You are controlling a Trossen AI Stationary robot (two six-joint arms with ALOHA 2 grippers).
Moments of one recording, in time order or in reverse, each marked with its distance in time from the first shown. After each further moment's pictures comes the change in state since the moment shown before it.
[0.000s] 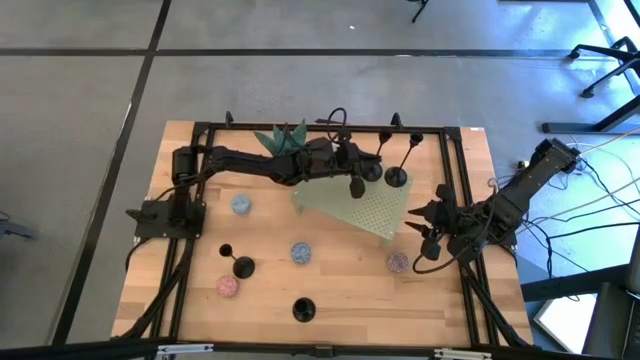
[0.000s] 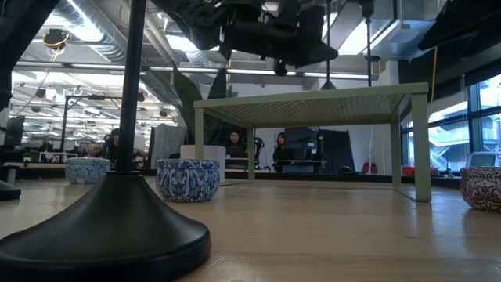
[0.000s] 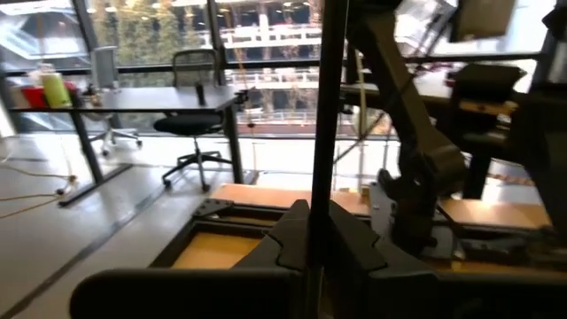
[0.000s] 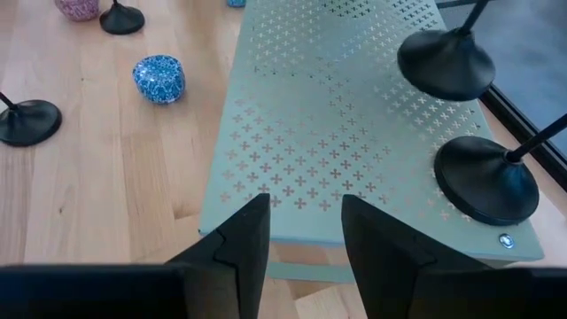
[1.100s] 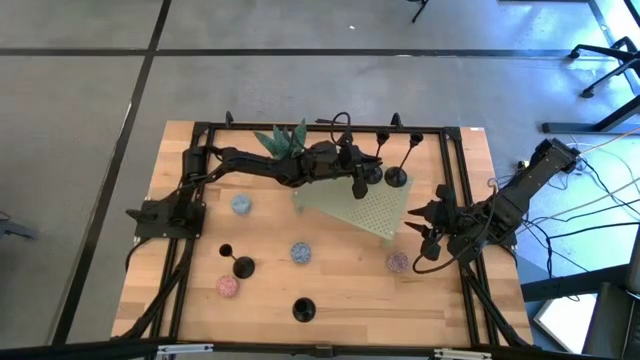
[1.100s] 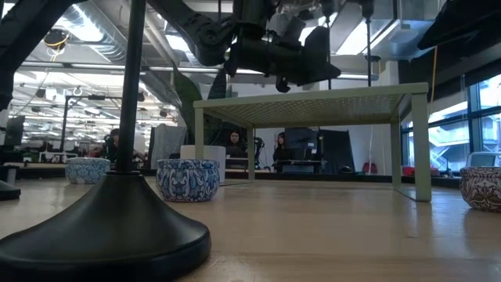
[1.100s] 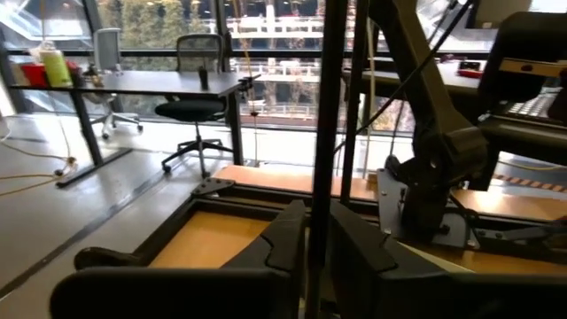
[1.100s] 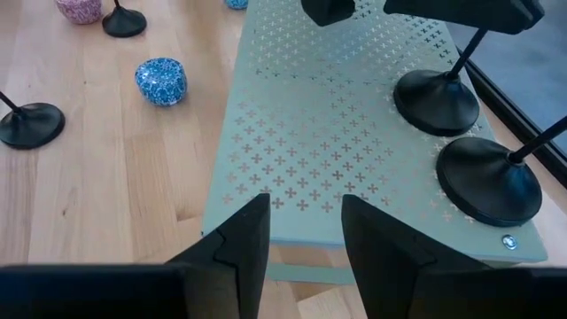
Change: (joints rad) left arm 0.016 0.082 0.000 0.060 0.010 -0.035; right arm 0.000 0.000 0.000 0.008 0.000 0.000
